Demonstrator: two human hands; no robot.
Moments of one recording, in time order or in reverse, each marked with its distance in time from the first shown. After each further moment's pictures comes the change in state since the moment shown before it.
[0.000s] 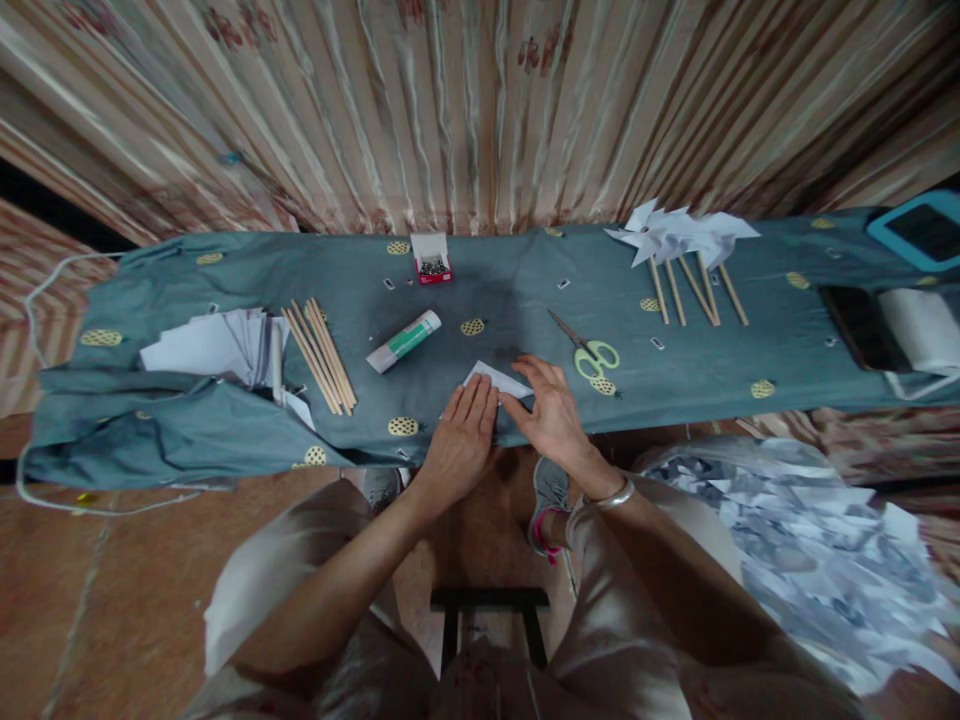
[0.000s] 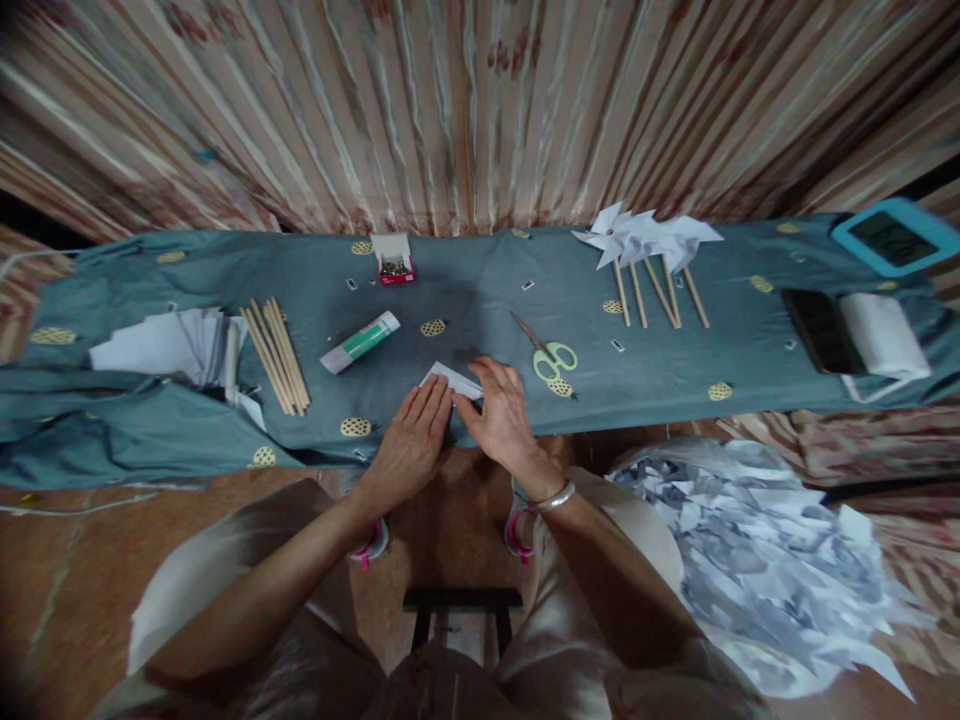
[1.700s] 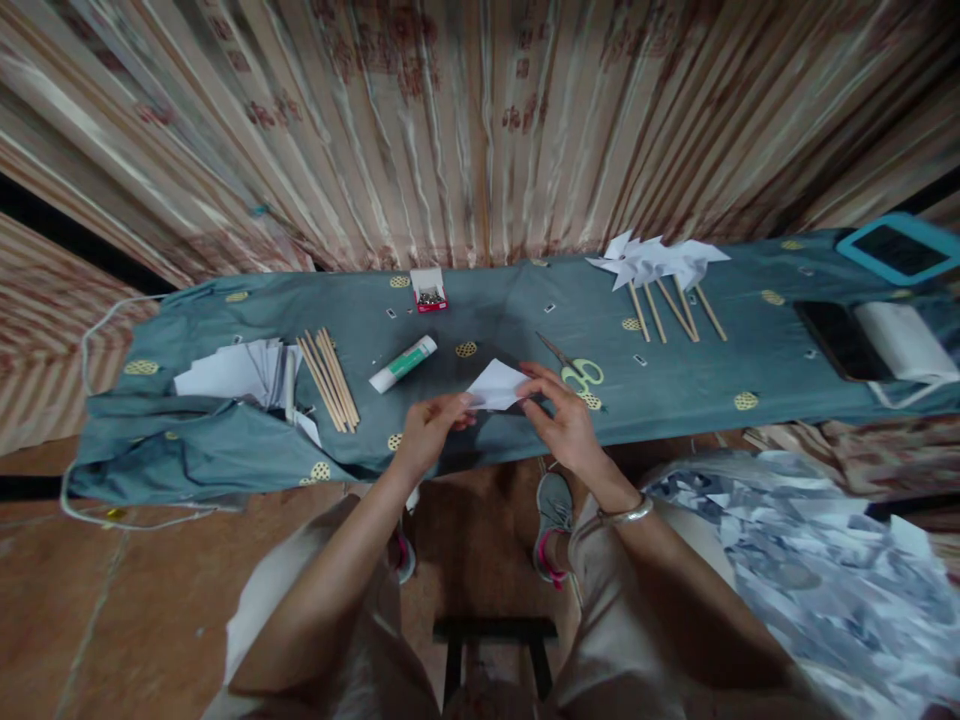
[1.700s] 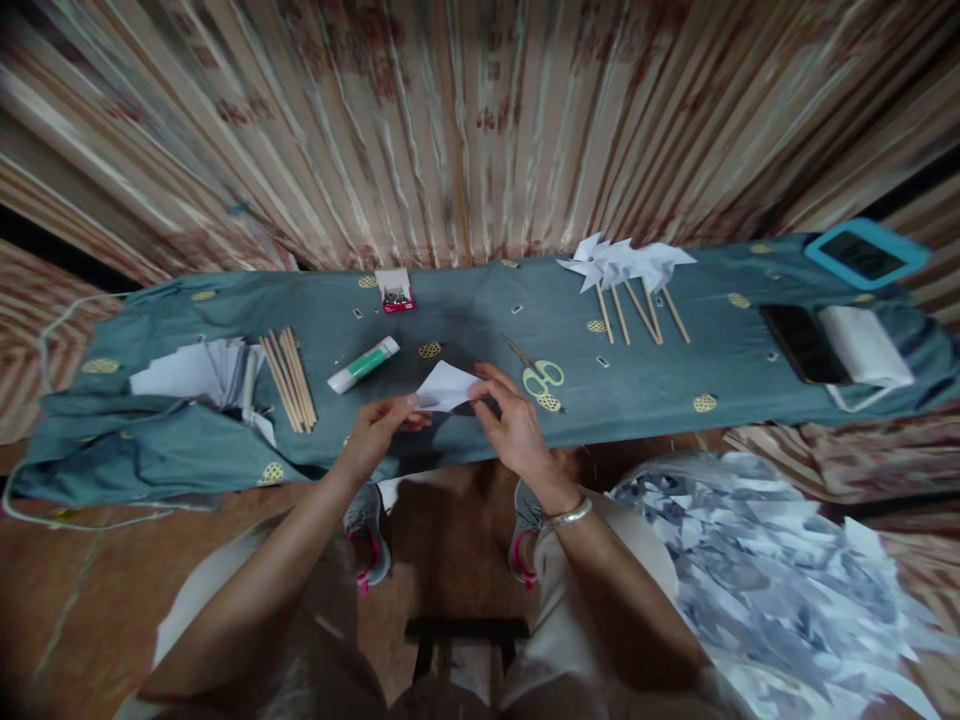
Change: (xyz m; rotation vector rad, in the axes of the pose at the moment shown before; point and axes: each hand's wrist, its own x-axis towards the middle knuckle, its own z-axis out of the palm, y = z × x) left_hand 0.024 -0.025 -0.036 -1.361 0.161 -0.725; right_hand 0.003 0.002 -0.037 0.349 0.023 0.010
